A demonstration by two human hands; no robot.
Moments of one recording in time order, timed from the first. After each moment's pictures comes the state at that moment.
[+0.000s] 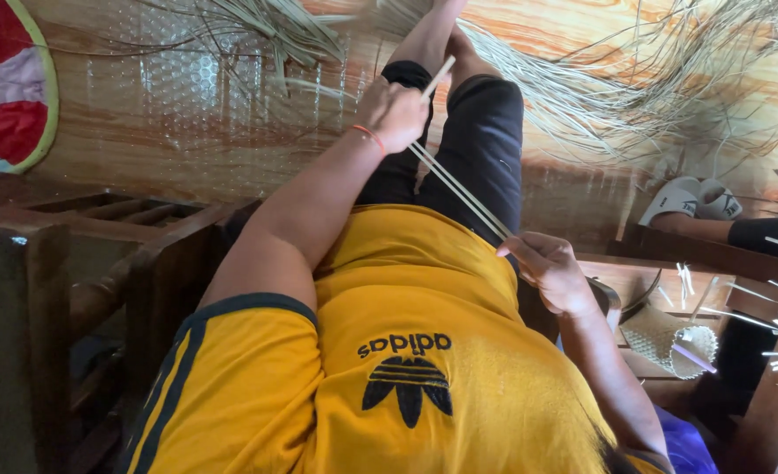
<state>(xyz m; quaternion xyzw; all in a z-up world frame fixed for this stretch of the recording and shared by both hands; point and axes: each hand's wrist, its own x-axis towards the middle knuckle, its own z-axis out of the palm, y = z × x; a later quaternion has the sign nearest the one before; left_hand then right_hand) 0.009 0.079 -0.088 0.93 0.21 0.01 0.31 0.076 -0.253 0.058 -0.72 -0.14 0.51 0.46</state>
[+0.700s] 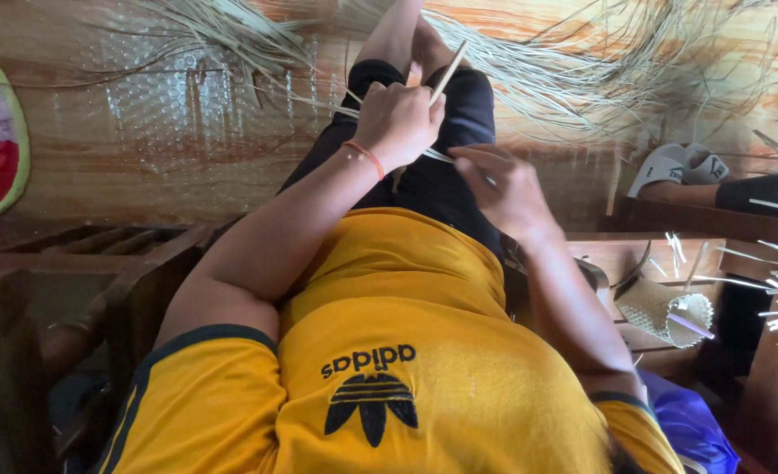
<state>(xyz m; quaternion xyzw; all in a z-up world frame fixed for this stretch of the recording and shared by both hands) 0.028 0.040 -0.023 0.94 0.18 0.13 0.28 0.083 -0.143 0.087 -0.81 -0.46 0.19 0.31</state>
